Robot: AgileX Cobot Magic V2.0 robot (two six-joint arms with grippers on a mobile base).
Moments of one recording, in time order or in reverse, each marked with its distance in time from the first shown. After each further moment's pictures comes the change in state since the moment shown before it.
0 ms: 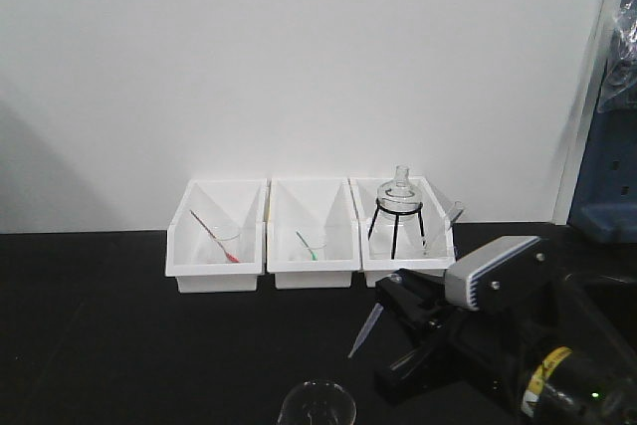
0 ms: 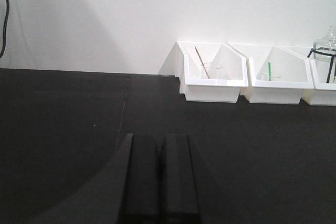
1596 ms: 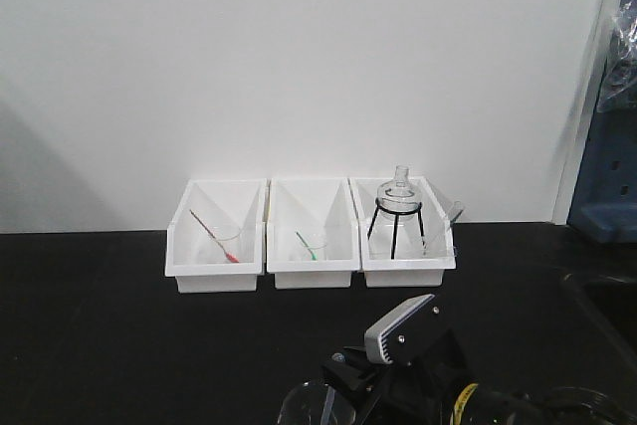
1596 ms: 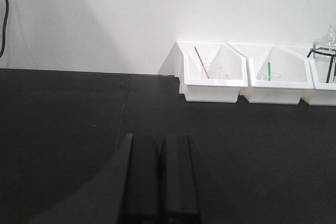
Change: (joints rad) left arm 0.000 0.000 0.000 0.000 0.000 0.000; right arm 0.015 0.269 -0.043 -0.245 -0.036 0.187
